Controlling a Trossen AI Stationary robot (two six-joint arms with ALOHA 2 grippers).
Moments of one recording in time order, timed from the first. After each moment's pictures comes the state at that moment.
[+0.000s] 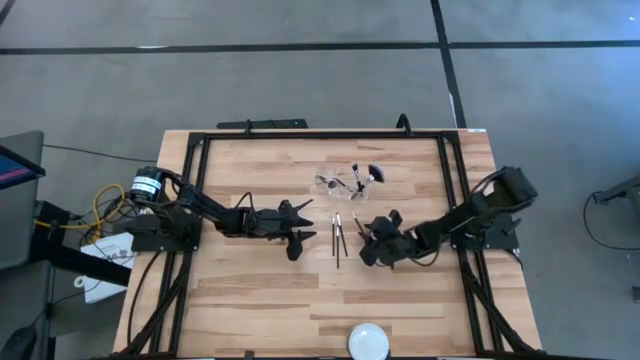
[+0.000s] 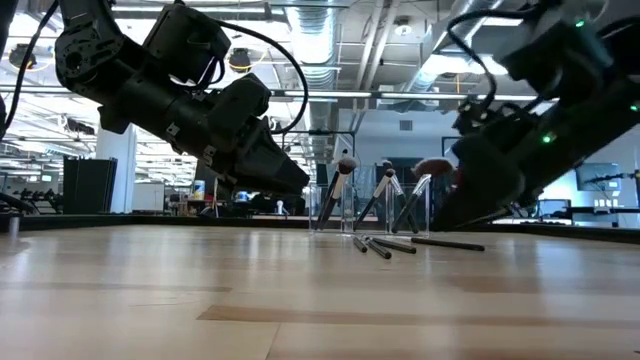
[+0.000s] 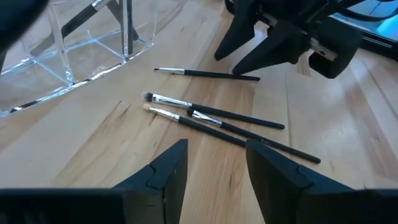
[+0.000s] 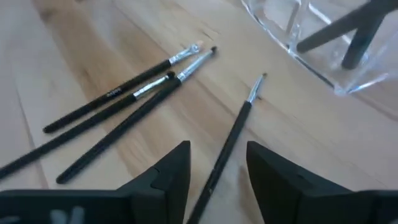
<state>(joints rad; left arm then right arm) -0.13 1.73 0.52 0.79 -0.24 -0.32 0.36 1.66 0.50 0.25 0.69 0.75</state>
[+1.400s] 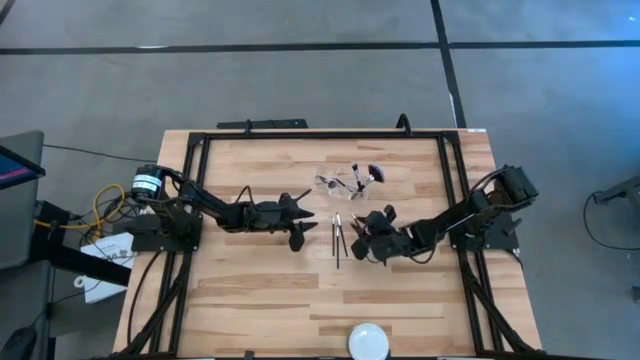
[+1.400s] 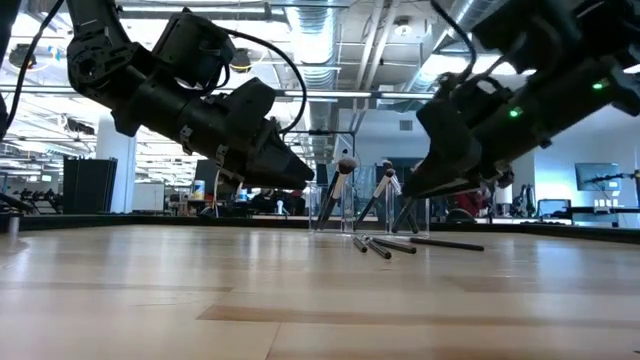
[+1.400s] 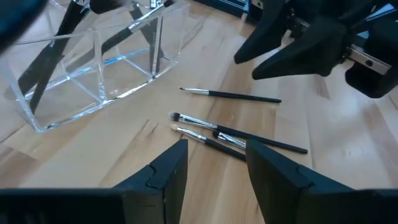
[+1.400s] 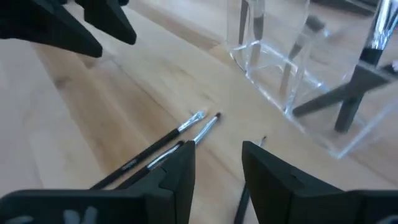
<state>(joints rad) -0.07 1.73 0.52 0.82 -0.23 -0.32 0.33 1.65 0.58 0.28 0.79 0.70</state>
